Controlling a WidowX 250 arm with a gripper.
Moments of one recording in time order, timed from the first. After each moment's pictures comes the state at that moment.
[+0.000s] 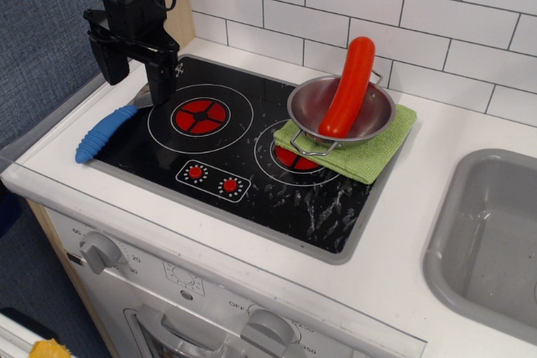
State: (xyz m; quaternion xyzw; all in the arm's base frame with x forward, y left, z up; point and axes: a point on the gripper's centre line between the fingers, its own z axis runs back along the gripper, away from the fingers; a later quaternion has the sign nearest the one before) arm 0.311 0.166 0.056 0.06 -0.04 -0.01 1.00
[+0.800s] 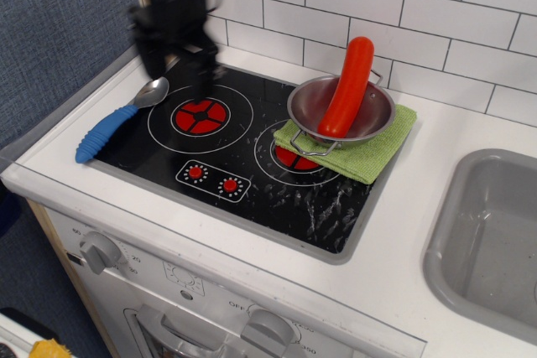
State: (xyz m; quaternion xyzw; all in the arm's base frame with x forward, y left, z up) arm 0.330 0.108 0.071 0.06 -0.05 -0.08 0.99
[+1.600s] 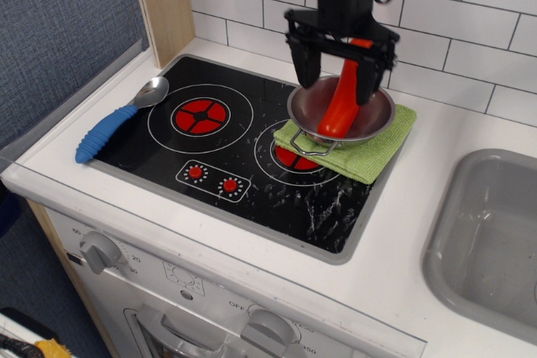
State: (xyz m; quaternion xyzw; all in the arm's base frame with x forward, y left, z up) arm 0.383 -0.015 0.058 -0.02 -0.04 -0.03 1.00
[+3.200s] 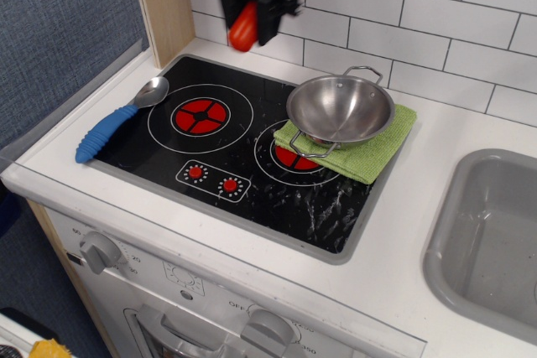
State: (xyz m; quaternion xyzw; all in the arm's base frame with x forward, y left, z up) arm 0.399 0.103 0.080 0.05 -0.05 -0.03 1.00
